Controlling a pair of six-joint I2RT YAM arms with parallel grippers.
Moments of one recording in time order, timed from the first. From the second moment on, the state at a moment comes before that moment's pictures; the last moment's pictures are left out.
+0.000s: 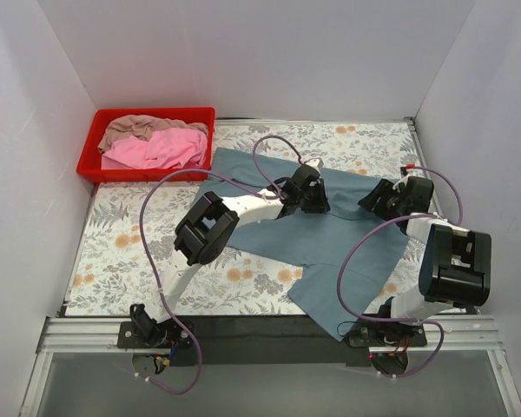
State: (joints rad) left arm -0.86 2.32 1.72 0.00 0.09 -0.71; right arm -0.18 1.51 0.66 0.15 -0.41 0.38
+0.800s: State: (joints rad) left arm -0.83 2.36 1.72 0.02 0.13 -0.79; right arm -0.18 1.28 0.53 0.15 -0.37 0.32
